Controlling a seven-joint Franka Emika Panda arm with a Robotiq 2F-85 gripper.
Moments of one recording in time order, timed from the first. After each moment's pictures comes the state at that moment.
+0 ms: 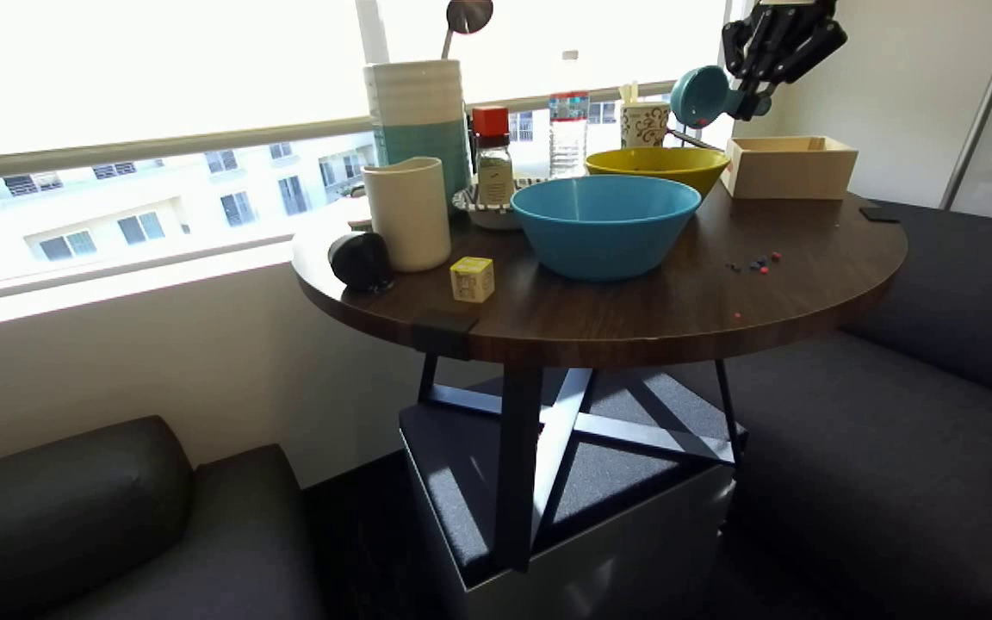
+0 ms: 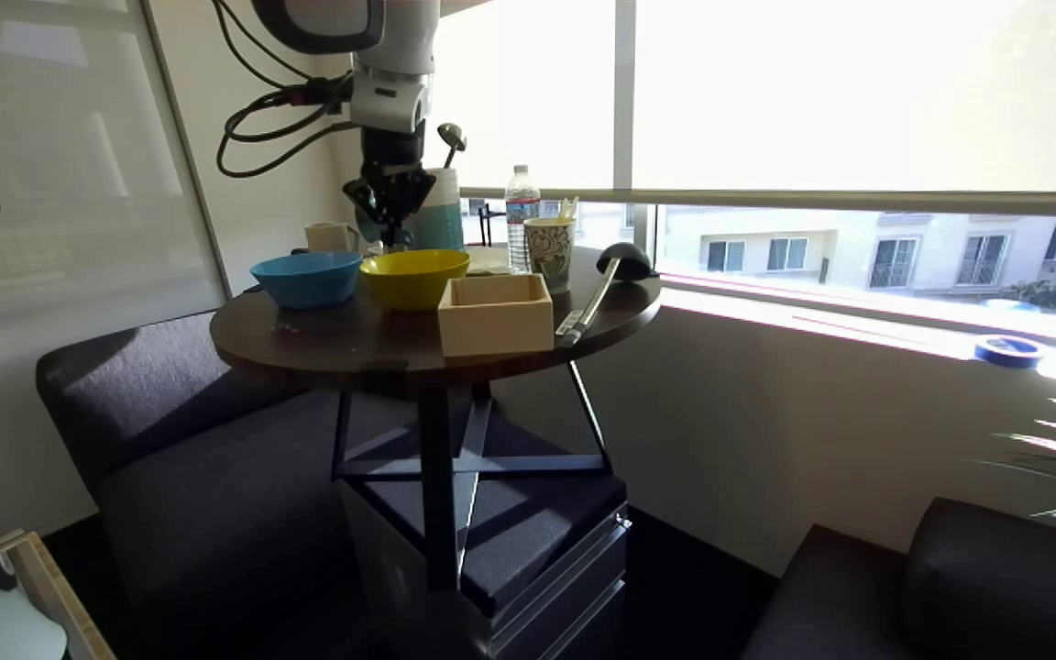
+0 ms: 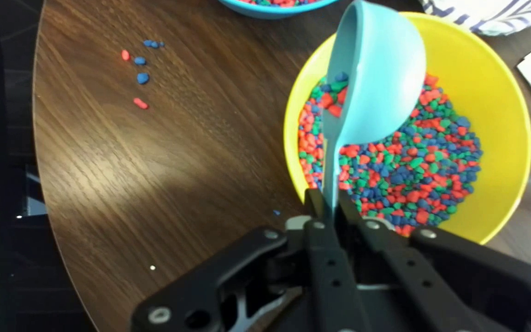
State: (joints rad) arm -0.18 -0.18 -0.11 -2.12 0.40 1.94 1.21
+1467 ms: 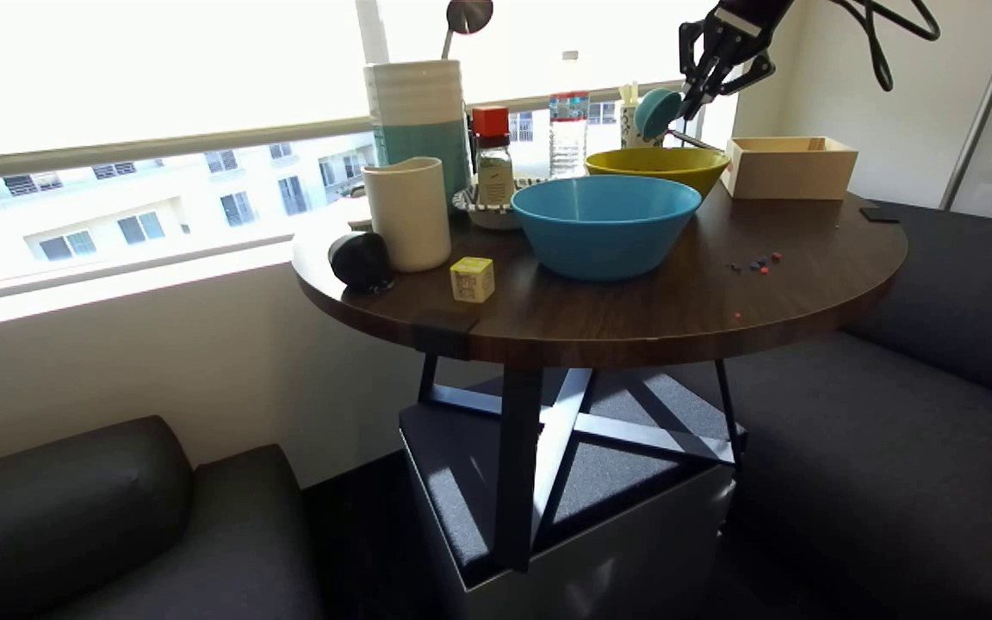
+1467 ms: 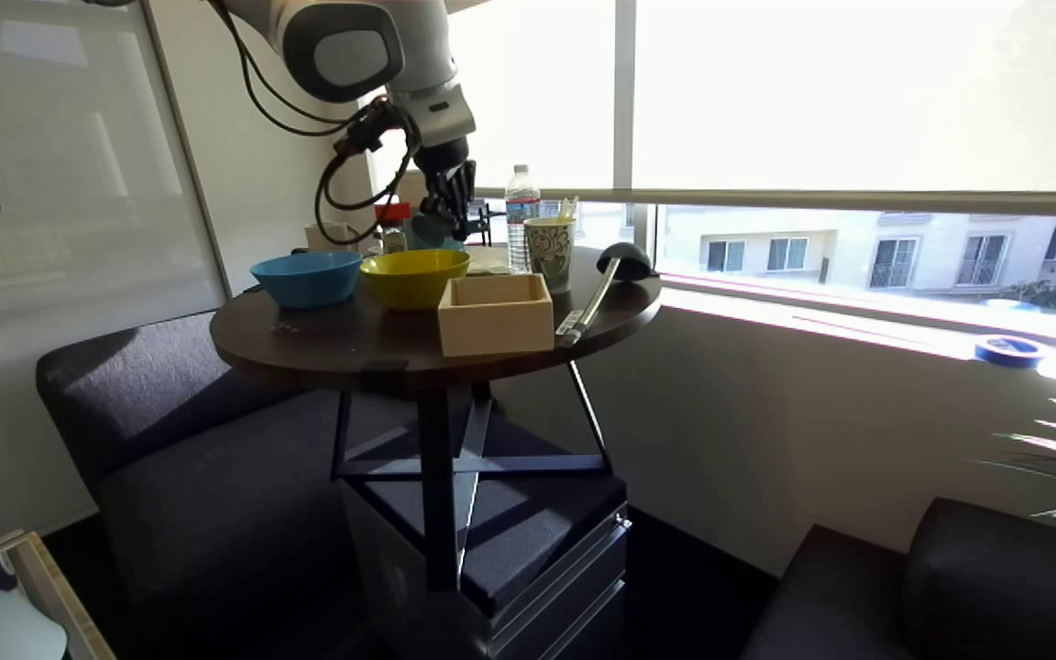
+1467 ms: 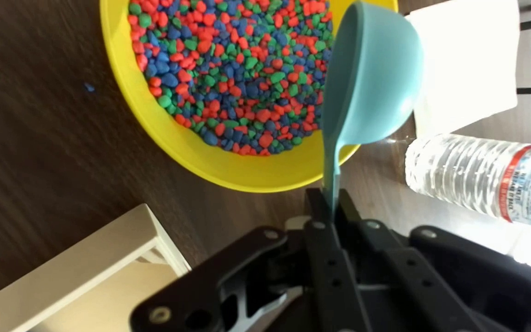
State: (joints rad) arm -0.14 -0.09 -0.11 -2.12 0.39 2.38 0.85
